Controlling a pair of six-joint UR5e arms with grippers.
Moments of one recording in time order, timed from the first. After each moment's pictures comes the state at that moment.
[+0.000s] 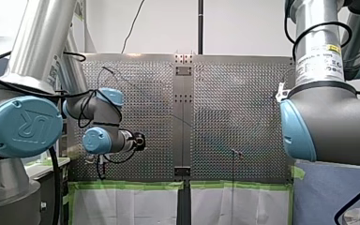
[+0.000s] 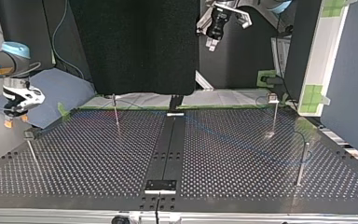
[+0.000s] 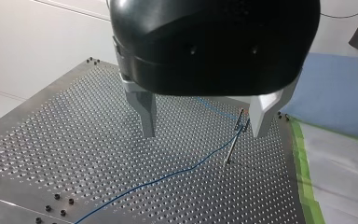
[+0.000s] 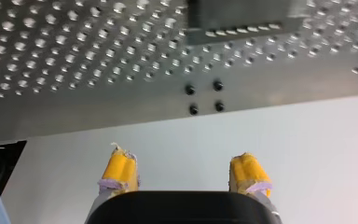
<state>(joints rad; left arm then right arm) -0.52 -1.82 -2.55 -2.05 -1.77 -1.83 1.49 -1.07 1.53 -0.44 1.42 1.74</state>
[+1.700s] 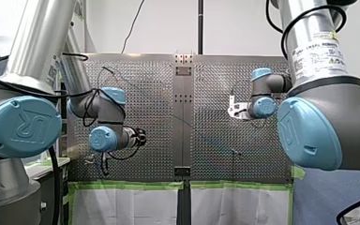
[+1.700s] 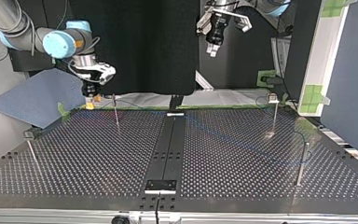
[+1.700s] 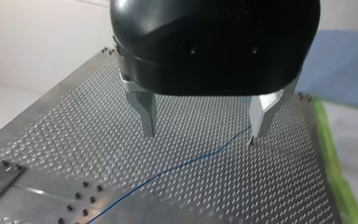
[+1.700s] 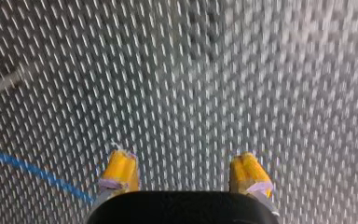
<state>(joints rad) -0.53 -1.82 -2.50 -2.04 -1.86 -1.81 1.87 -1.15 1.83 -0.58 1.47 1.61</state>
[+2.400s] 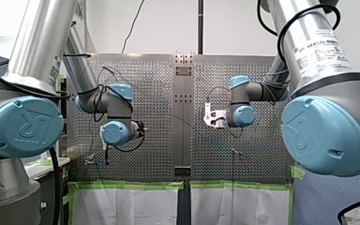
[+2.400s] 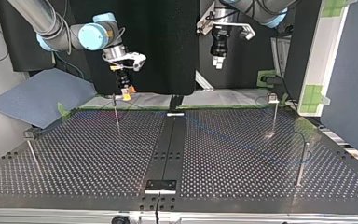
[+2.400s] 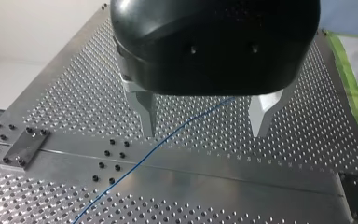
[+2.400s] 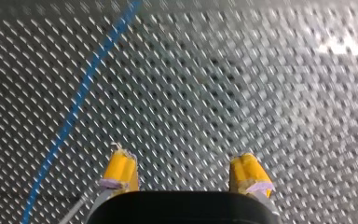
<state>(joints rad) -0.51 -1.82 -2.42 -2.07 -1.99 -1.72 2.06 -1.09 1.85 -0.63 1.47 1.60</state>
